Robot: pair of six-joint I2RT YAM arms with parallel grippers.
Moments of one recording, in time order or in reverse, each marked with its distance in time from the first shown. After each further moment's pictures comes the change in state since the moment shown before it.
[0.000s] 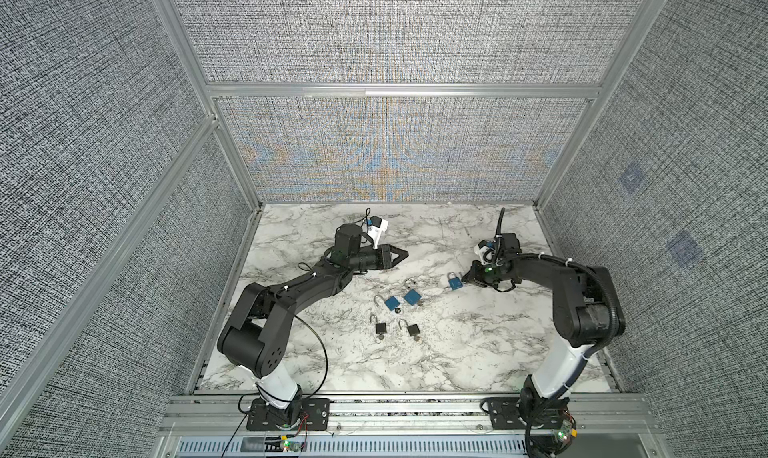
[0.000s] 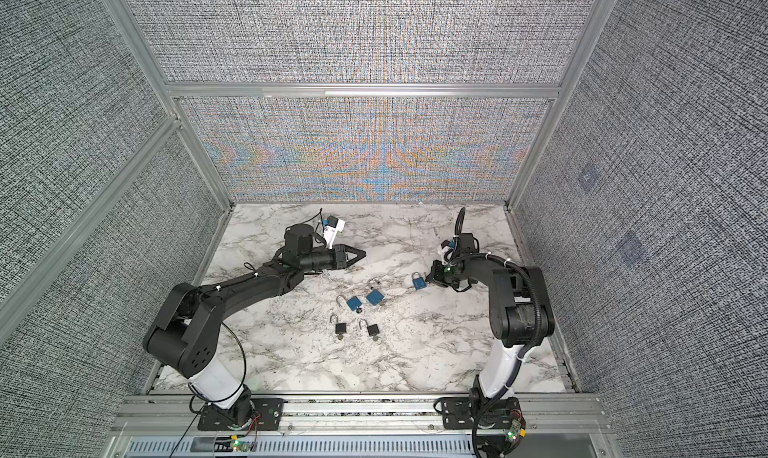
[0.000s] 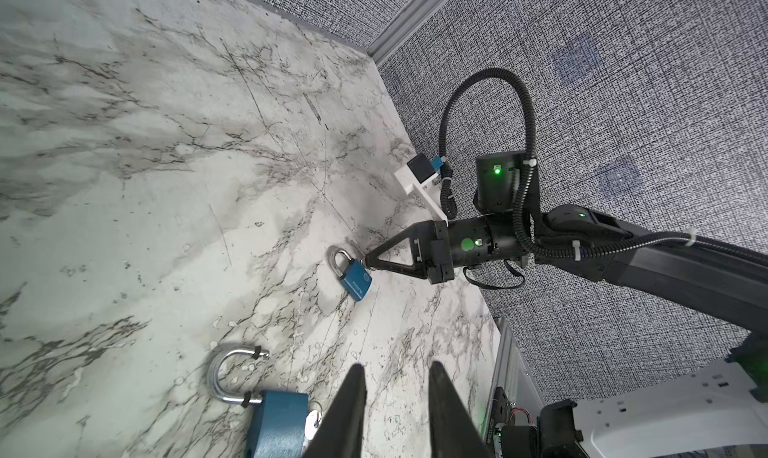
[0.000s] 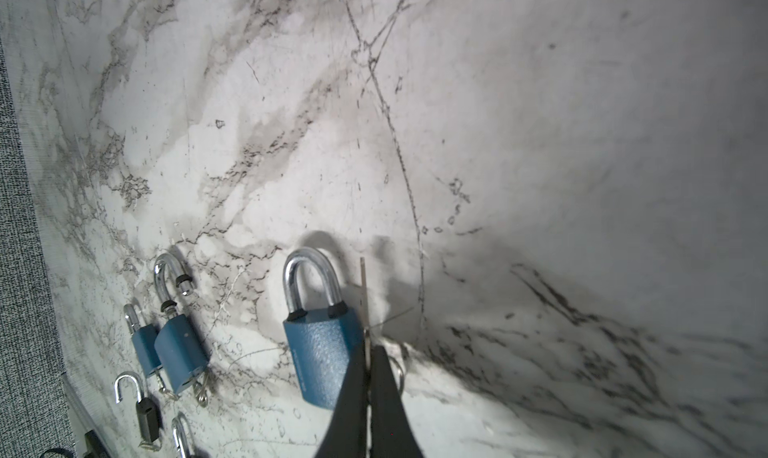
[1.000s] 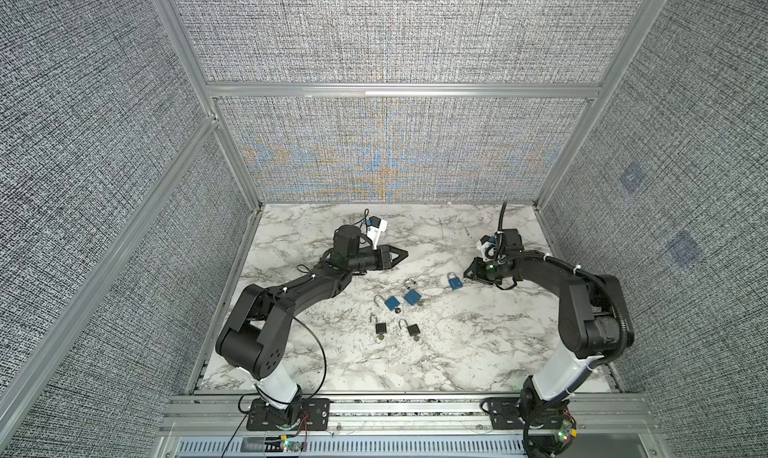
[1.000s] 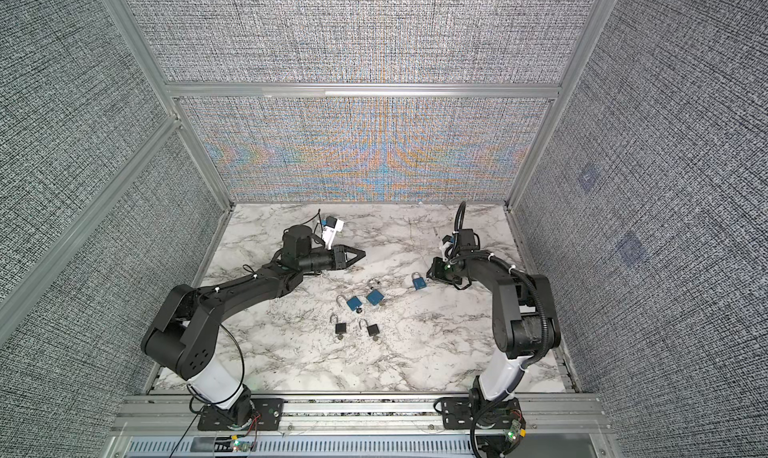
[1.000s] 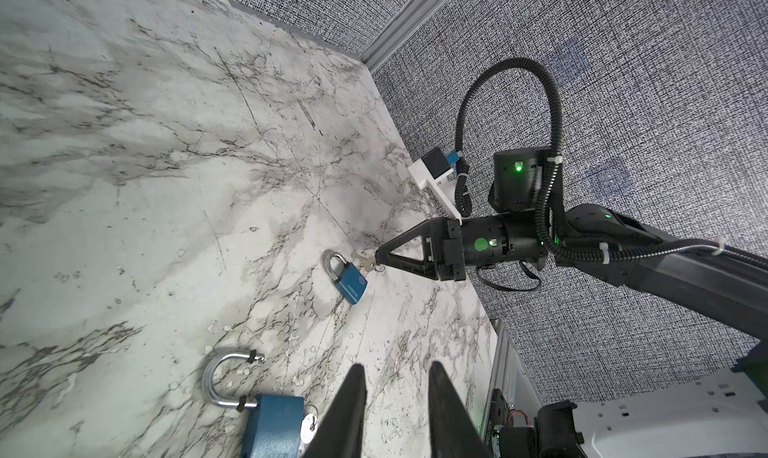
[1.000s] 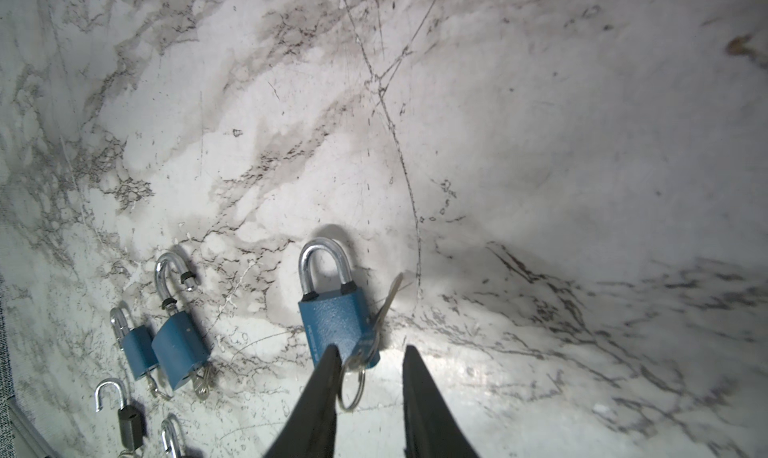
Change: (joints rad) left arm 0.001 -0.013 -0.024 0.043 0.002 -0.011; right arm 0.024 -0.078 0.023 -0.067 0.107 -0.016
